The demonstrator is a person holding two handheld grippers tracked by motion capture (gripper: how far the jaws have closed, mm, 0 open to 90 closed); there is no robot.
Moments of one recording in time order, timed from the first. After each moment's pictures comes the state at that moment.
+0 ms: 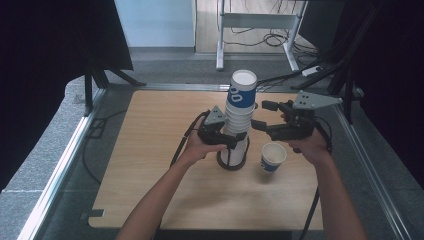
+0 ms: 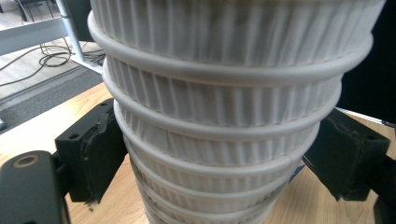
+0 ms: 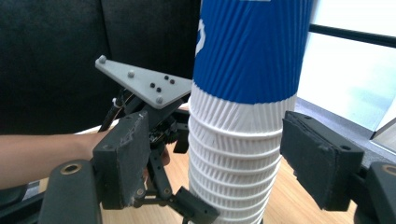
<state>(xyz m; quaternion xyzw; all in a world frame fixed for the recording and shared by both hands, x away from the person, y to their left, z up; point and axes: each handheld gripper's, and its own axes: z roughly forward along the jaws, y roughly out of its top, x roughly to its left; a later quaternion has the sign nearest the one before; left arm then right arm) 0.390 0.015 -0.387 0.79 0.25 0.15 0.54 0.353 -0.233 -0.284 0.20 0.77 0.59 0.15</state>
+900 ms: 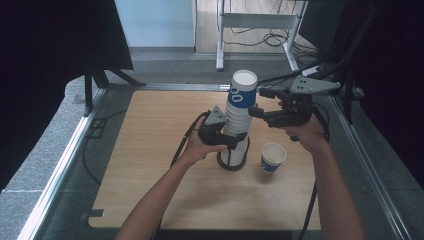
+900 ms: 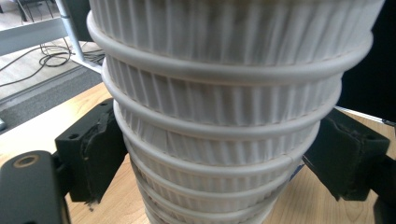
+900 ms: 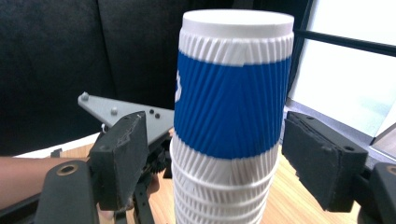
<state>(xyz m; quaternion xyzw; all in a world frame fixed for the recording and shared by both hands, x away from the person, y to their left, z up) 0.389 0.015 -0.387 0.79 0.25 0.15 0.54 0.373 -0.224 -0.262 0.20 0.76 0.60 0.15</state>
